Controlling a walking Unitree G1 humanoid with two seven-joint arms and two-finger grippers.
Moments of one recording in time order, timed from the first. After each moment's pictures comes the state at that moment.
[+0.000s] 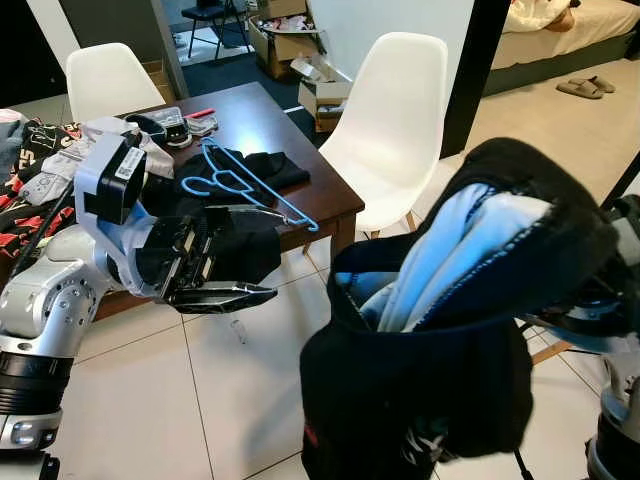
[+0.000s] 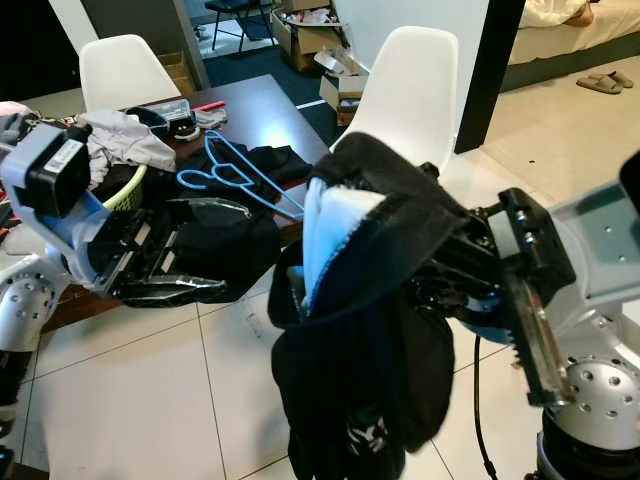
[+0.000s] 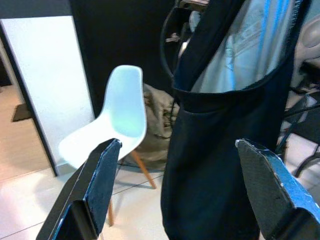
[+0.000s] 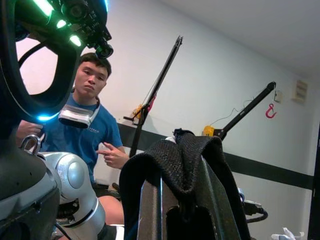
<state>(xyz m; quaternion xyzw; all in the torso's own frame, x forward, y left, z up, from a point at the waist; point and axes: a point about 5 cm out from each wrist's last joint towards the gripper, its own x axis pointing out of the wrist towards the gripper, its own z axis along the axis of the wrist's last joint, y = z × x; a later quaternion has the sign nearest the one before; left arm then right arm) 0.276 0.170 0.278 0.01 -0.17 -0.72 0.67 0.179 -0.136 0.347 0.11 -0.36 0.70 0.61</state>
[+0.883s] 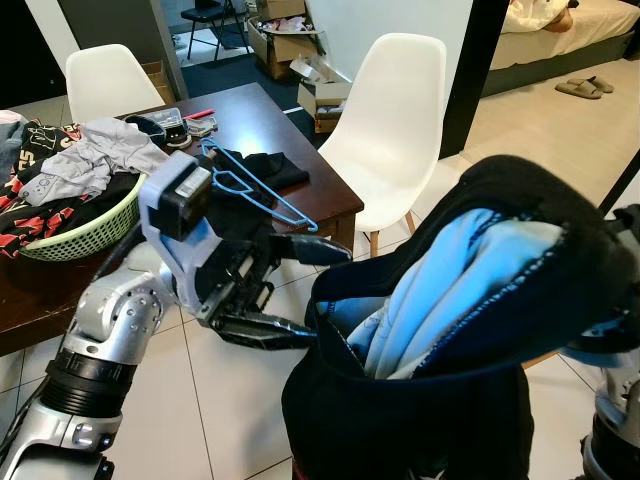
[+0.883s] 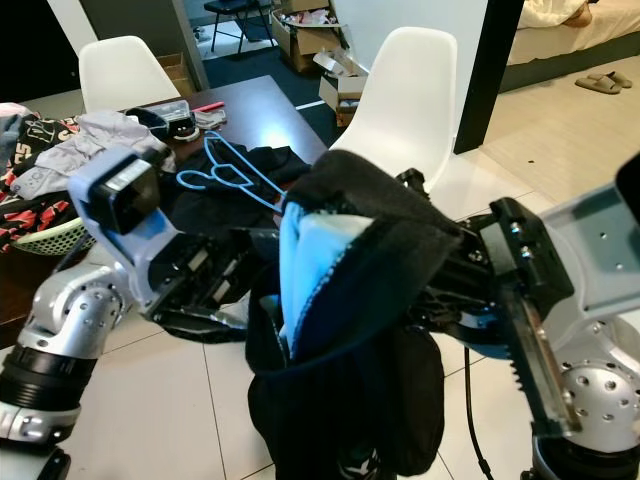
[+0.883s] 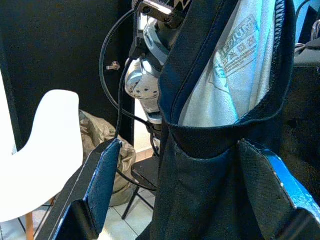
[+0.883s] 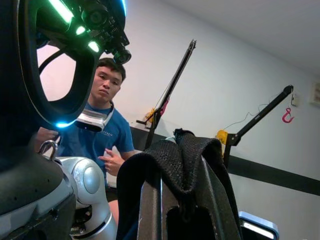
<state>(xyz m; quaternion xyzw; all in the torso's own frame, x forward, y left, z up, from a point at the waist) 0.270 0.116 0.259 -0.08 -0.16 -0.80 0.57 0.172 -0.128 0.348 0.11 -0.35 0.72 0.58</state>
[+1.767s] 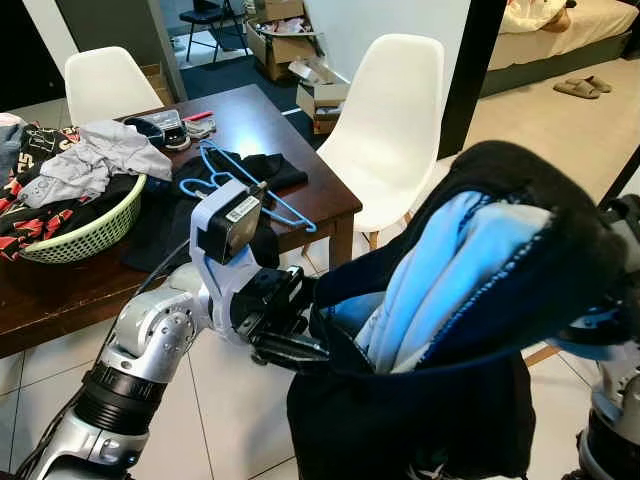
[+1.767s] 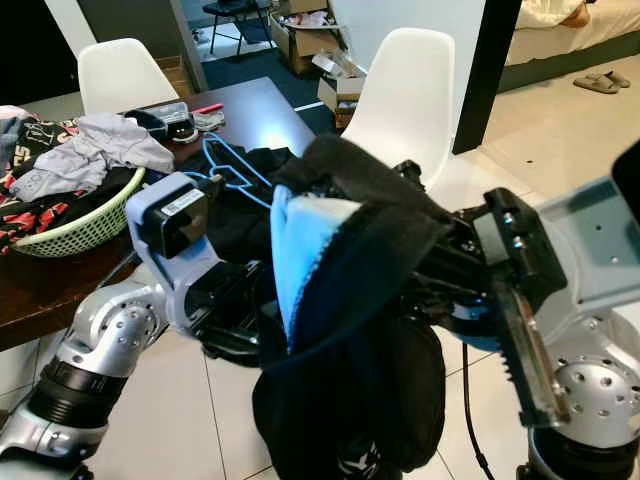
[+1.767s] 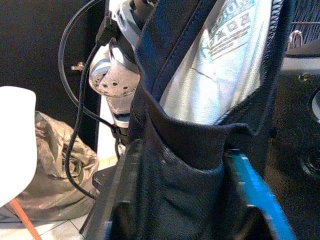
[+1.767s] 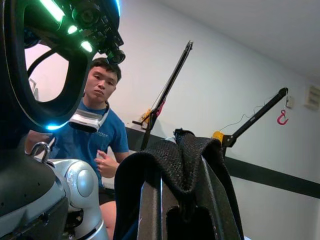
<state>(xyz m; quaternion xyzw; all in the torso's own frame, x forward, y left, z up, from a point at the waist) 0.259 0.086 0.246 -0.12 -0.13 -0.84 0.52 0.173 -0.123 0.351 0.11 -0.36 0.72 0.59</state>
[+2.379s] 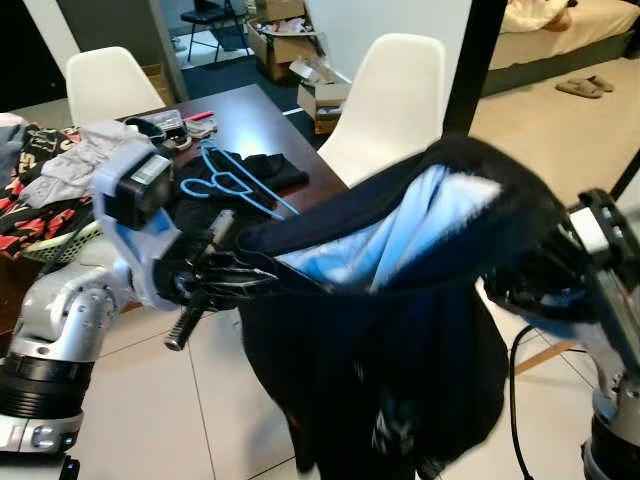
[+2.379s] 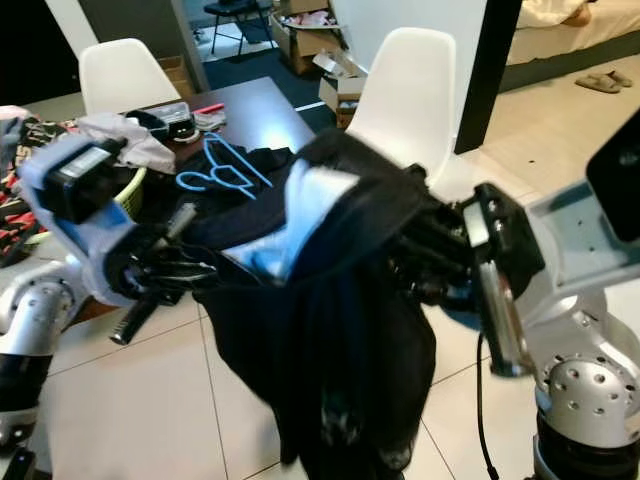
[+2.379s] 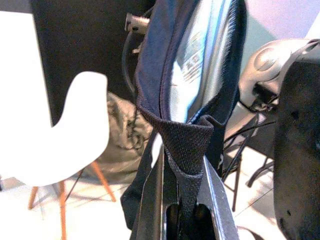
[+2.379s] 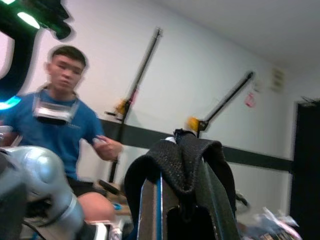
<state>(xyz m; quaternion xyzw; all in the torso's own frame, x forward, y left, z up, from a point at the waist) 0.272 0.165 0.274 -0.03 -0.14 -0.76 0.64 0.199 -0.137 0.336 0.11 -0.33 0.65 0.67</state>
